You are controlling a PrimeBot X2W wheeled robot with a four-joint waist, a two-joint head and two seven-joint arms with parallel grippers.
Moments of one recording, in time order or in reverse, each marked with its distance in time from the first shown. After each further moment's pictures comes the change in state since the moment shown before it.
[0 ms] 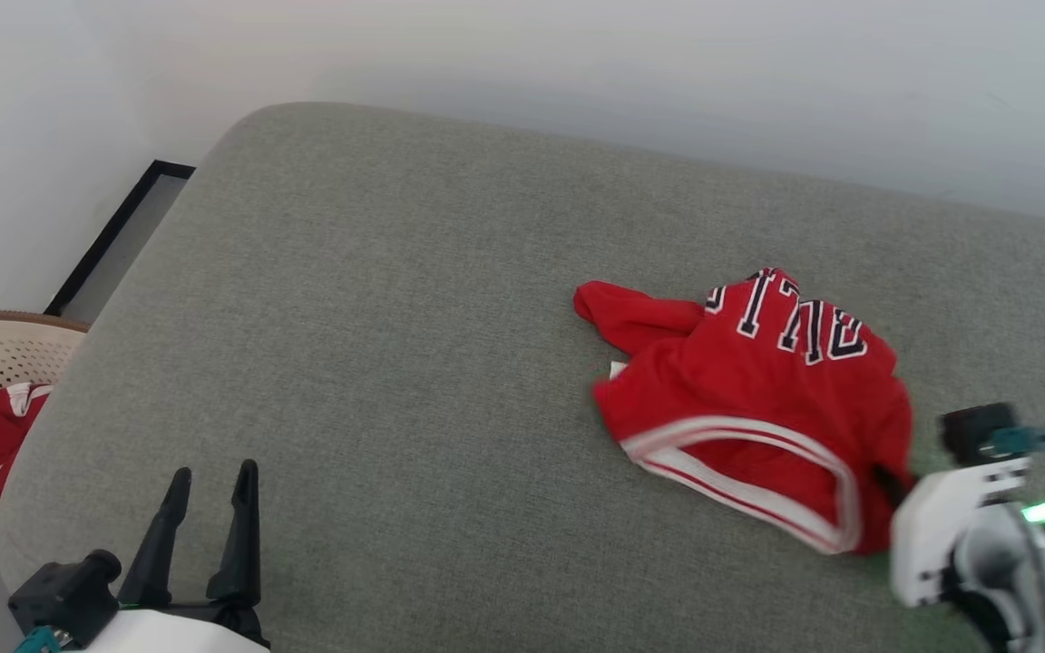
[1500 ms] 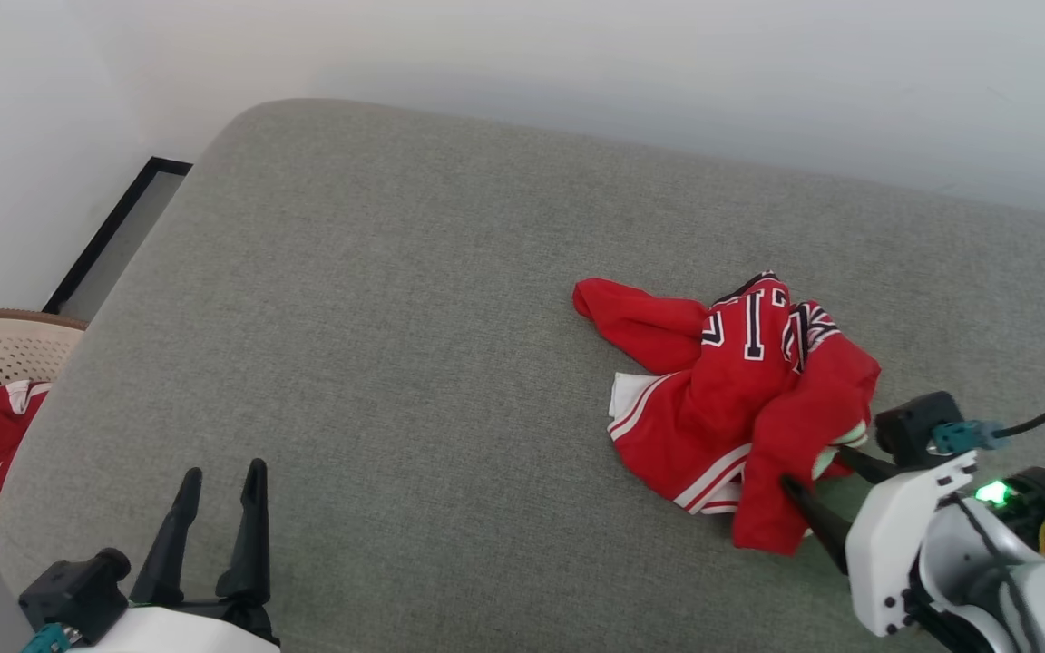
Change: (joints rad) left arm -0.011 -0.023 0.007 0.021 -0.011 -0.012 0.000; right arm 0.127 -0.048 0.067 -0.477 0.021 0.000 0.252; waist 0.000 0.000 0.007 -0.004
